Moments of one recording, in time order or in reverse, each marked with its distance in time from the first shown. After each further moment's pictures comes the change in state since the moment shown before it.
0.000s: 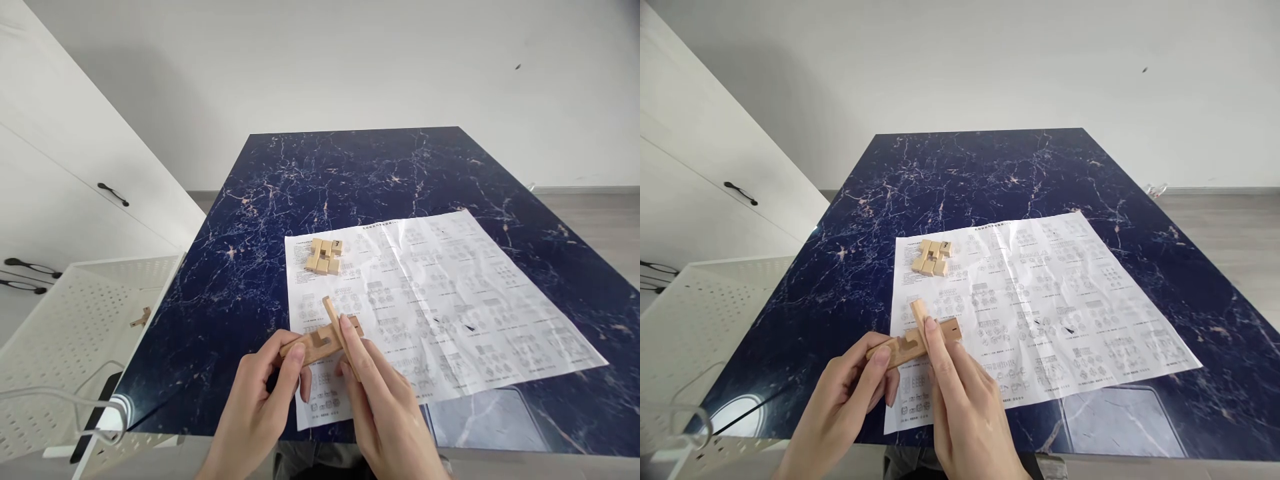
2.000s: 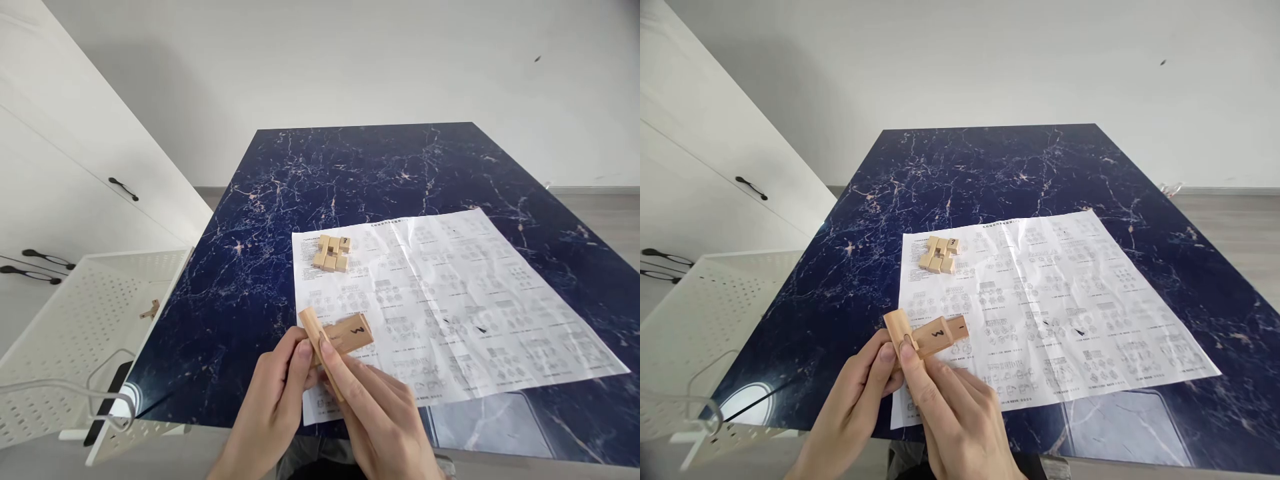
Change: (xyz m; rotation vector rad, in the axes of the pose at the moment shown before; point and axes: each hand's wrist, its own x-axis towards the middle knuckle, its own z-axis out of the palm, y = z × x) left_hand -0.002 -0.001 0.012 -0.193 -0.032 0.012; right_hand 0.000 -0.001 0.009 0.097 0.043 -0.272
